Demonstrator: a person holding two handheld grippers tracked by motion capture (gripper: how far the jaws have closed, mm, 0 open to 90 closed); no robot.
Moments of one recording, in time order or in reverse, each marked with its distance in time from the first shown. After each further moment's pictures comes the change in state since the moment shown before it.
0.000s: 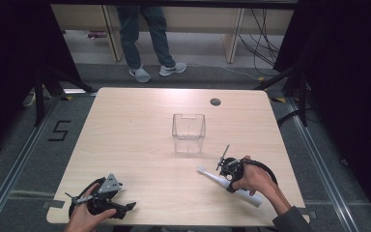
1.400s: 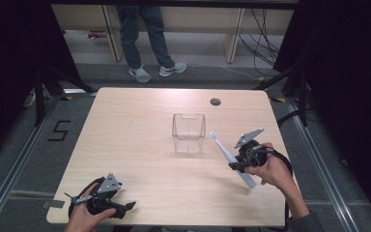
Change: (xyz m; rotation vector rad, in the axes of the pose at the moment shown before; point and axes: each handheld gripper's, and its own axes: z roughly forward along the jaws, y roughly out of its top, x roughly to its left) left arm 0.001 0.000 -0.001 -0.016 0.002 -0.006; right arm -0.025 -0.034 -0.061 -0.500 -0.057 0.102
